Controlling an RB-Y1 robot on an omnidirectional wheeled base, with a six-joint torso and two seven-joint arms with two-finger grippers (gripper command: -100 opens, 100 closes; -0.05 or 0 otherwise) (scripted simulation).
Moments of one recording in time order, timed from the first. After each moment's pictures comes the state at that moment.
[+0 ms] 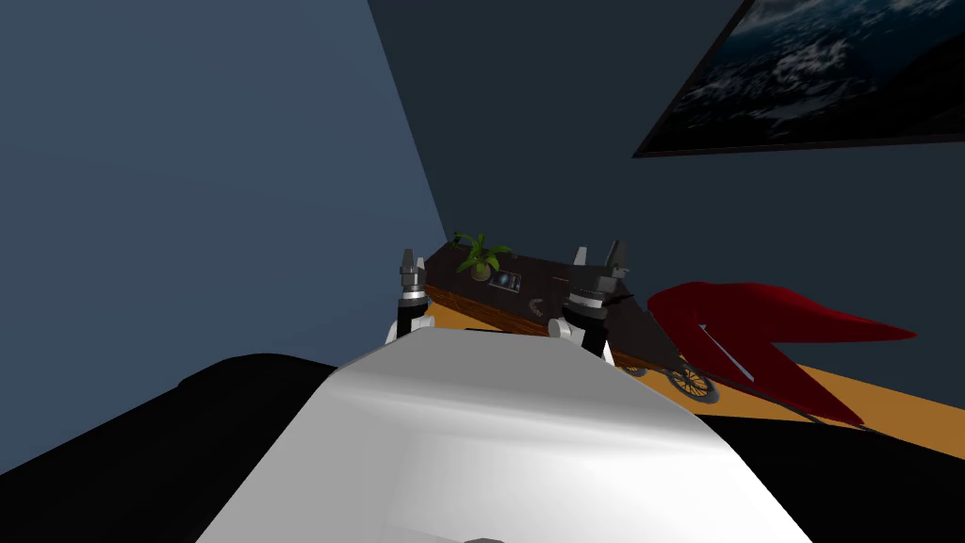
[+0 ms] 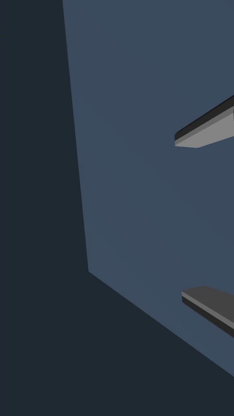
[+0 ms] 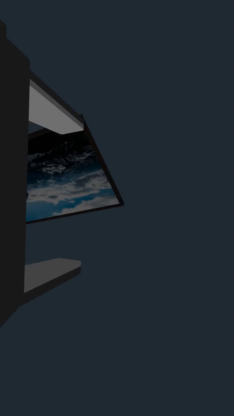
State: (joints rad) left arm 0.53 0.00 0.05 -2.21 -0.07 -0.46 -0.07; right arm 0.46 -0.04 -0.03 -2.26 -0.08 -0.59 -0.08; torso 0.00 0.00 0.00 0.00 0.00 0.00
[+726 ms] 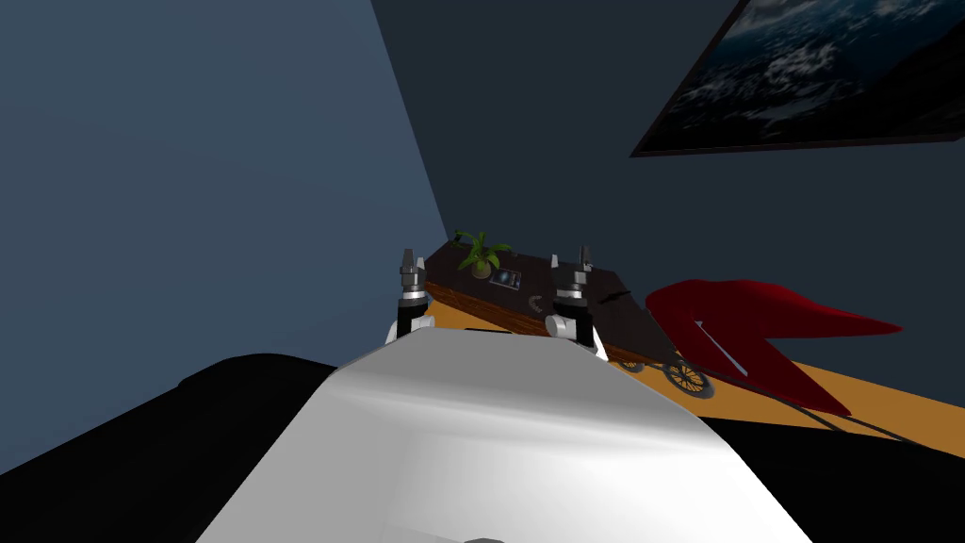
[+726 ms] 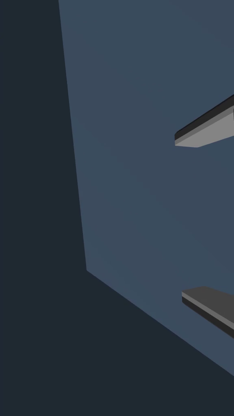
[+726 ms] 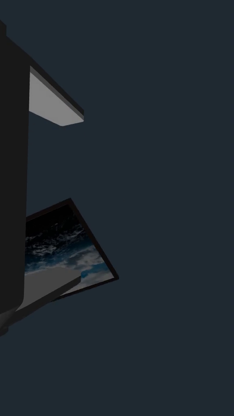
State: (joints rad) left arm 0.53 0.00 0.05 -2.21 -0.07 -0.46 -0.07; right arm 0.37 -0.16 0.01 -2.10 -0.18 -0.44 -0.24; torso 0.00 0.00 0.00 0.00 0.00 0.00
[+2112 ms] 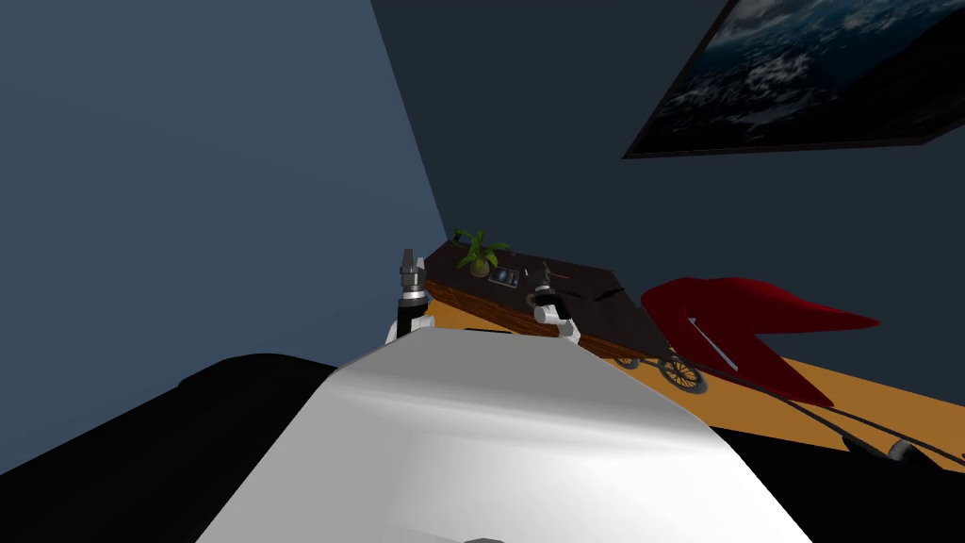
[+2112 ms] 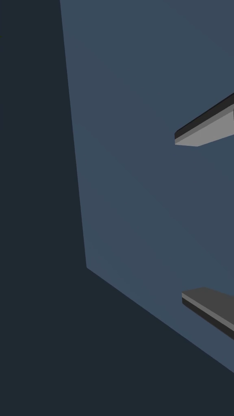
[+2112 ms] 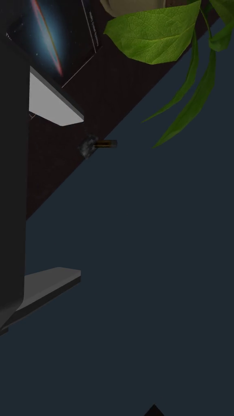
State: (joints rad) left arm 0.53 0.00 0.05 -2.21 -0.07 -0.46 -0.07; right arm 0.16 -0.21 0.09 -1.73 -0.44 -0.12 -0.63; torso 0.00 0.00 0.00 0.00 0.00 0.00
